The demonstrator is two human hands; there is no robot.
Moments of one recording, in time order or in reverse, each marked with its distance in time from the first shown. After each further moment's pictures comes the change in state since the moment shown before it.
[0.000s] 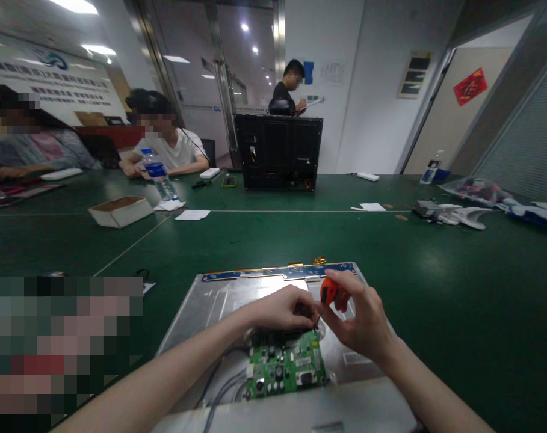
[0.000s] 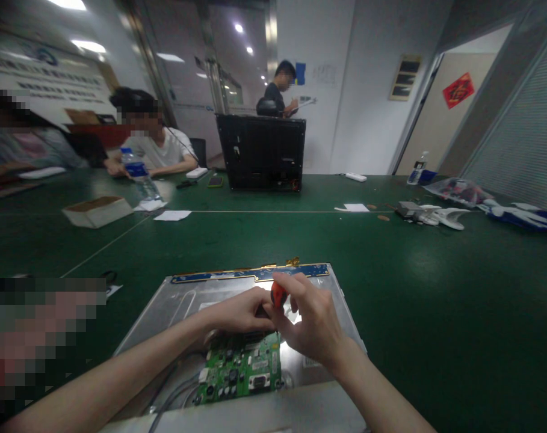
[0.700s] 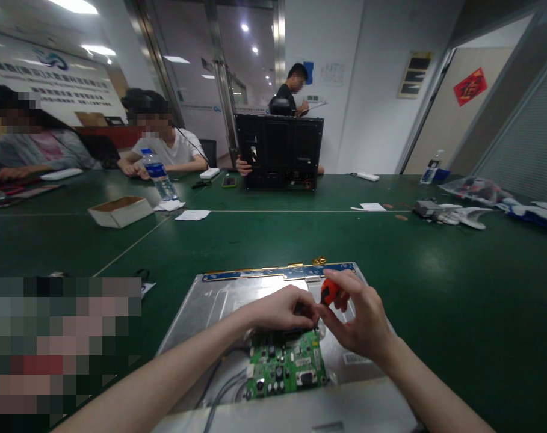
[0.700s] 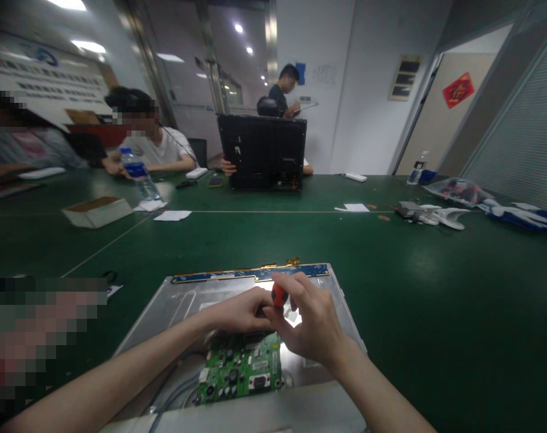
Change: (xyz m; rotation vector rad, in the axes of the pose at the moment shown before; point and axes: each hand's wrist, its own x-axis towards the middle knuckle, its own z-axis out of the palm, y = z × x) left_hand 0.000 0.003 -0.001 0.027 0.010 -0.001; right_hand 0.001 -0.001 -0.002 0.017 -0.028 0.001
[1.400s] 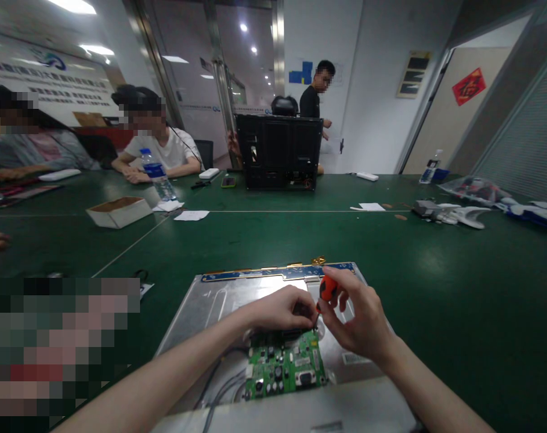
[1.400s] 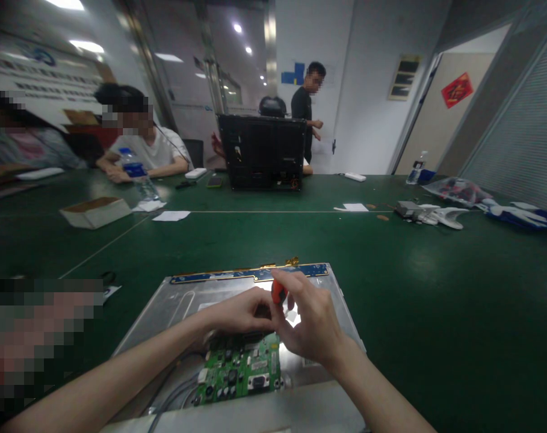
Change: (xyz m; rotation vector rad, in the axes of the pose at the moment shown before) left_hand -0.001 0.000 0.001 0.006 0.012 -0.004; right_hand -0.001 -0.001 0.001 0.051 -0.008 0.039
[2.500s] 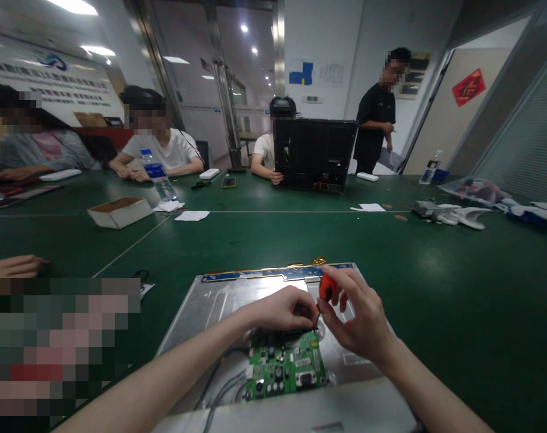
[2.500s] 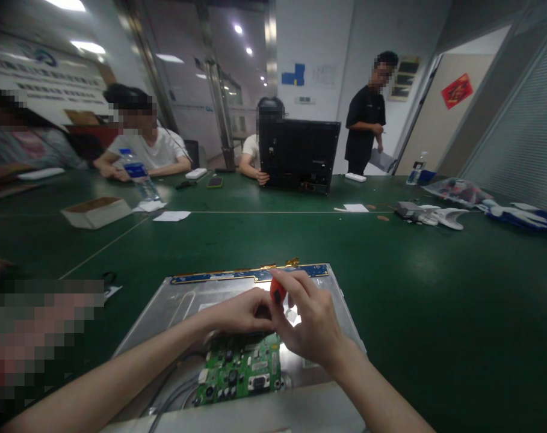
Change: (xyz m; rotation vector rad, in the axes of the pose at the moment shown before) left_hand 0.000 0.001 0.001 -0.042 -0.007 -0.008; right_hand 0.003 -0.004 -0.001 -0.067 0.023 0.013
